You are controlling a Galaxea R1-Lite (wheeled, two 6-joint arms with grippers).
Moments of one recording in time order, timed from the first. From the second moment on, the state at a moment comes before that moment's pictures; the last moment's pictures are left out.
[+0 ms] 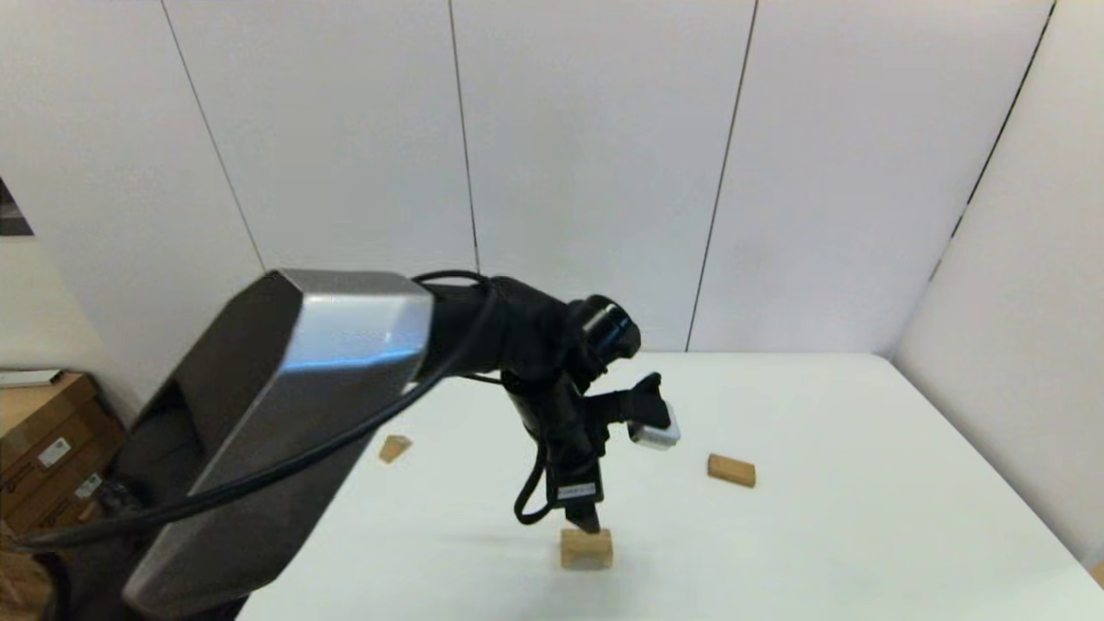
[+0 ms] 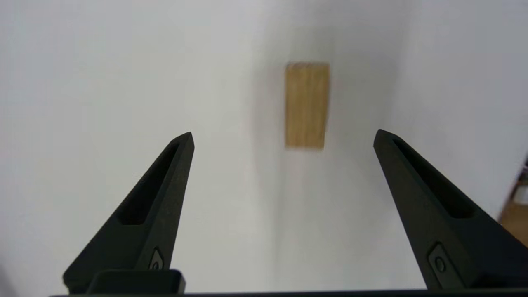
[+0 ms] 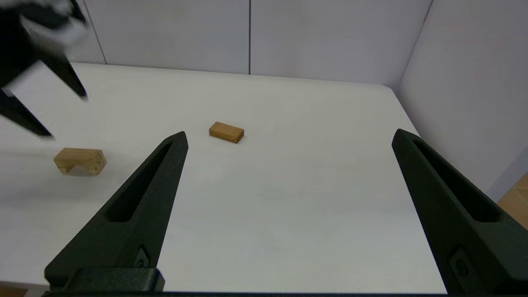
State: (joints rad) left arm -0.76 2.40 -1.97 0.81 -0.13 0.78; right arm 0.00 0.00 0.00 -0.01 0.04 -0.05
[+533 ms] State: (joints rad) left arm -0.60 1.81 -1.85 0.94 -0.06 0.54; right arm 0.00 0.00 0.00 -0.01 0.04 -0.05
